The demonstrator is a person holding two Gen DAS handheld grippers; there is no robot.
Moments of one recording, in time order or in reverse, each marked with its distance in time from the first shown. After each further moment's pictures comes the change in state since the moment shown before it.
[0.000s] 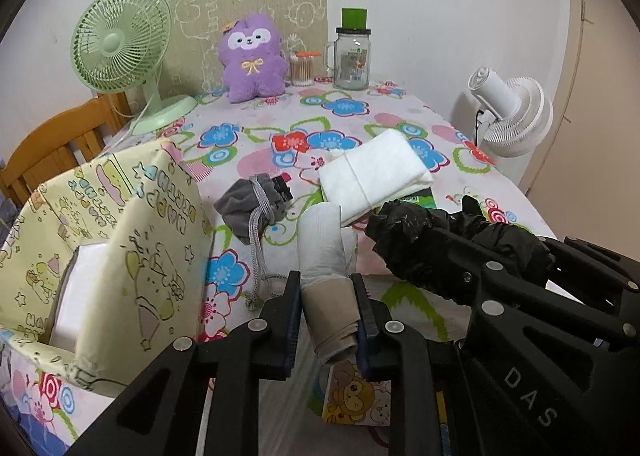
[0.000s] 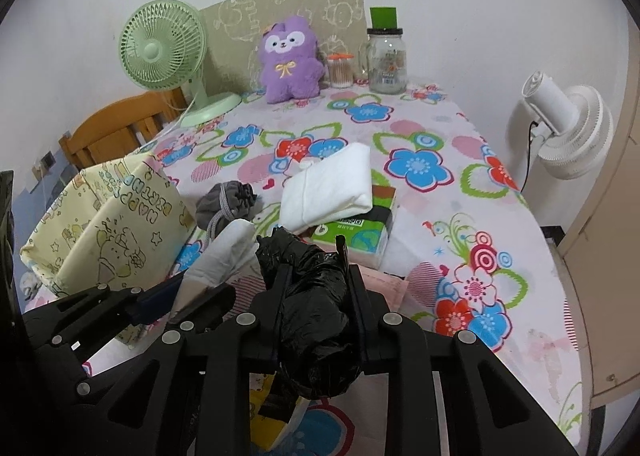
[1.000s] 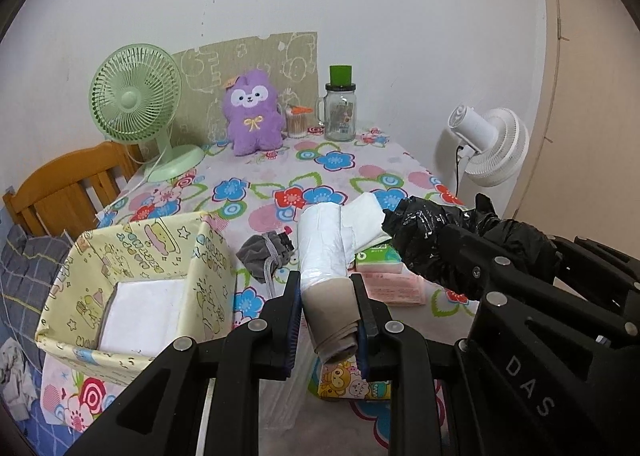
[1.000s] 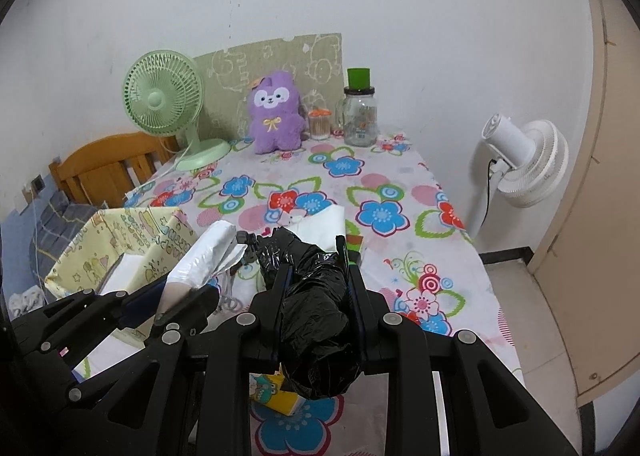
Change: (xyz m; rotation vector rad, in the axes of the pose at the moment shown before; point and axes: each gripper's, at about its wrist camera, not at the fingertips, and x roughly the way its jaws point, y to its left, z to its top) left arm -0.078 -0.005 0.015 0.036 -0.124 -0.009; right arm -0.084 0.020 0.014 0.013 -0.134 -0.107
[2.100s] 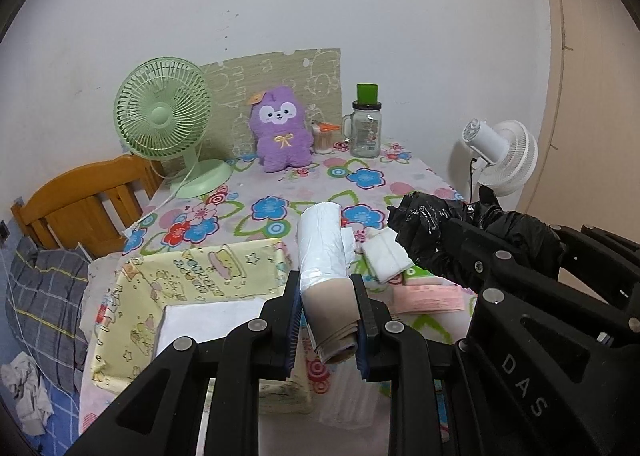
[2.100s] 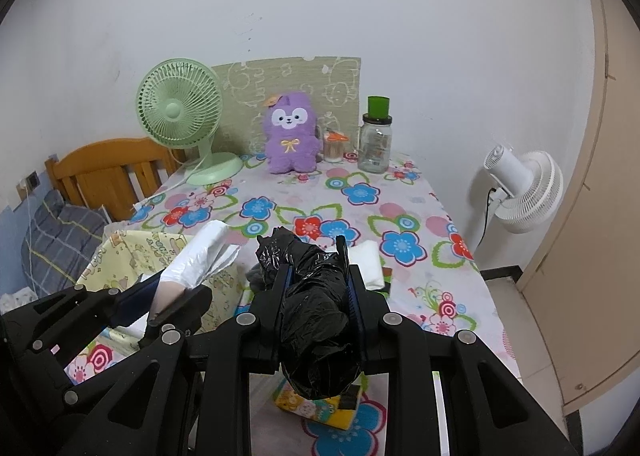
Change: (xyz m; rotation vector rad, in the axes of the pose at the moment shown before) left arm -0.022 0.064 0.018 0.017 -0.022 0.014; right arm -0.016 0.068 0.031 -0.047 -0.028 -0.055
